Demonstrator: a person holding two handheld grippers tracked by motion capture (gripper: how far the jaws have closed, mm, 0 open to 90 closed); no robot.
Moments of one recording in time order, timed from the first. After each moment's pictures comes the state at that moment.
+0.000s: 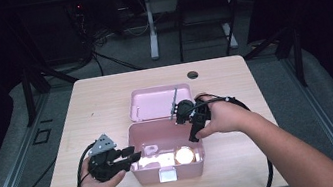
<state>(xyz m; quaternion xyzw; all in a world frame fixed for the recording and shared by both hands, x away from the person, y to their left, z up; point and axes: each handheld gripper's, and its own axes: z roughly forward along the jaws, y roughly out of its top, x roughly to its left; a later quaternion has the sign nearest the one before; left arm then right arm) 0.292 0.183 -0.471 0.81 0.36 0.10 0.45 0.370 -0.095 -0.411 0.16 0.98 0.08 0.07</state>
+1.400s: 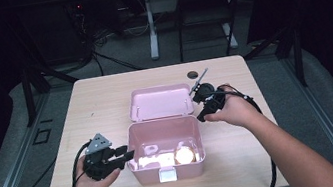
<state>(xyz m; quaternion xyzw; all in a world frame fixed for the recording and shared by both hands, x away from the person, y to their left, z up) 0.297 0.194 -0.474 0.81 0.38 0.12 0.43 0.406 -0.150 -0.426 0.36 0.91 0.17 0.11</state>
